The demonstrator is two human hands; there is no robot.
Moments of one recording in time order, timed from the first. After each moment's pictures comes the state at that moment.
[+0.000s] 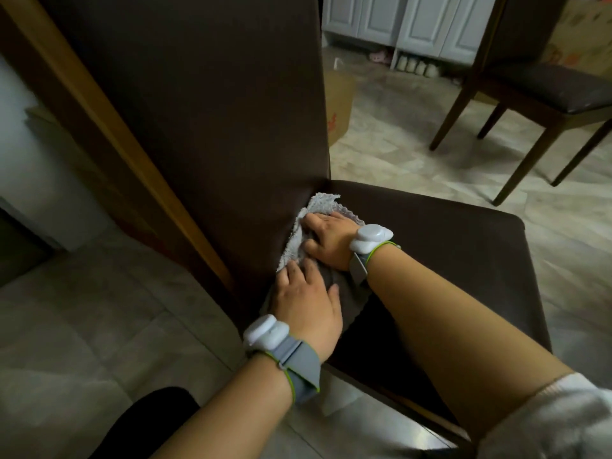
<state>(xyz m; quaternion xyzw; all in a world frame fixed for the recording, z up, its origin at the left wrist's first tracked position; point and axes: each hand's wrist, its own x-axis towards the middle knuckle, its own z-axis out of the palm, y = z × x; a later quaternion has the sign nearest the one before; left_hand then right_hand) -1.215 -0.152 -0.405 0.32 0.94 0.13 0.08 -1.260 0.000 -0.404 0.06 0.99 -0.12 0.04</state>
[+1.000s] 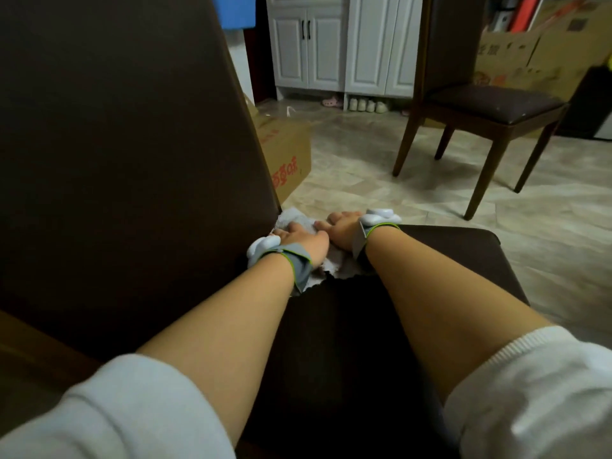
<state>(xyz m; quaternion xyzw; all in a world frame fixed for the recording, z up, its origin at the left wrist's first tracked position) -1.330 0.025 -0.389 0.25 0.93 0.12 0.25 -1.284 0.142 -0.399 0.27 0.95 -0.06 0.14</state>
